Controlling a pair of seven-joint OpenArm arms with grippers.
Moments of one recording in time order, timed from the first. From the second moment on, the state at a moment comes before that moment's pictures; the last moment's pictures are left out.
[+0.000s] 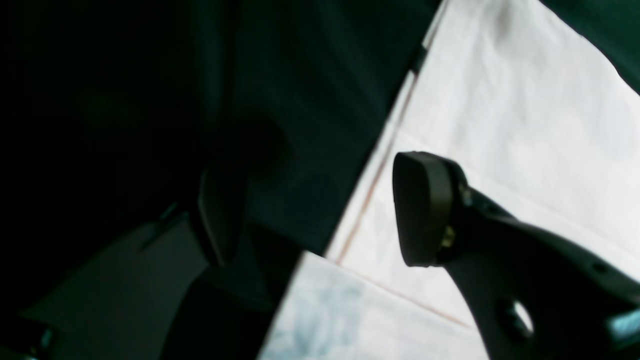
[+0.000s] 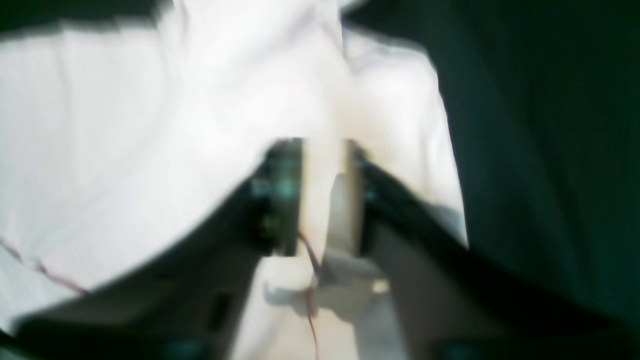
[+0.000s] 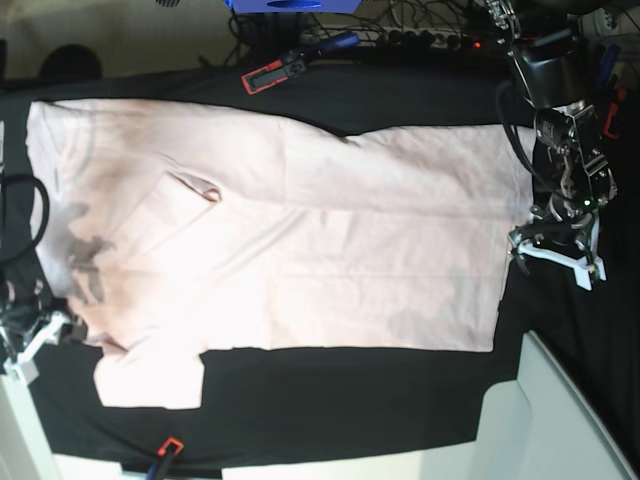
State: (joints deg) left arm -4.7 -14.3 -25.7 65.6 -14.6 -7.4 30.2; right arm 37.4 27.4 -0.5 19.7 24.1 40.3 -24.0
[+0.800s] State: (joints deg) left arm -3.8 -21.8 -25.8 65.6 -15.2 -7.5 29.8; right arm 33.4 25.3 -8.5 7.9 24.3 19.4 -2.0
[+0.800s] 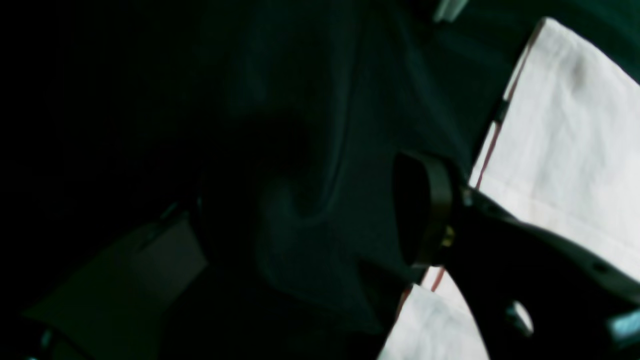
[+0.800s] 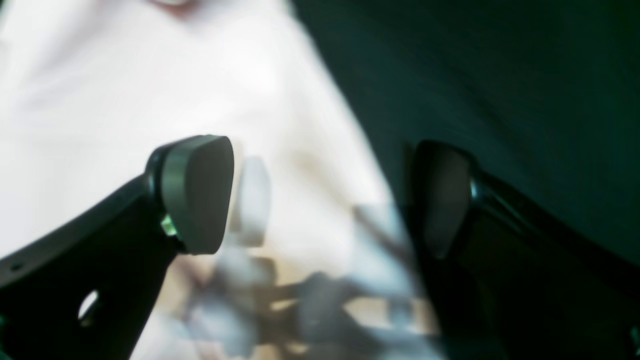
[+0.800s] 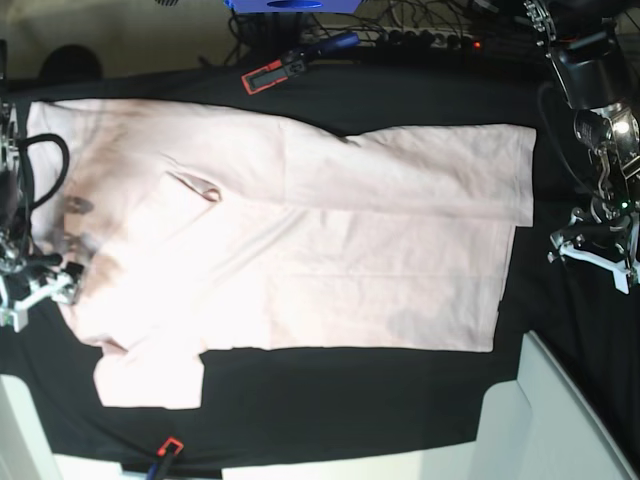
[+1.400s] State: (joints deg) left arm -1.8 -21.9 -25.9 66.8 -15.2 -7.7 29.8; right arm 31.0 24.5 -8.6 8.0 24.4 19.5 -0.8
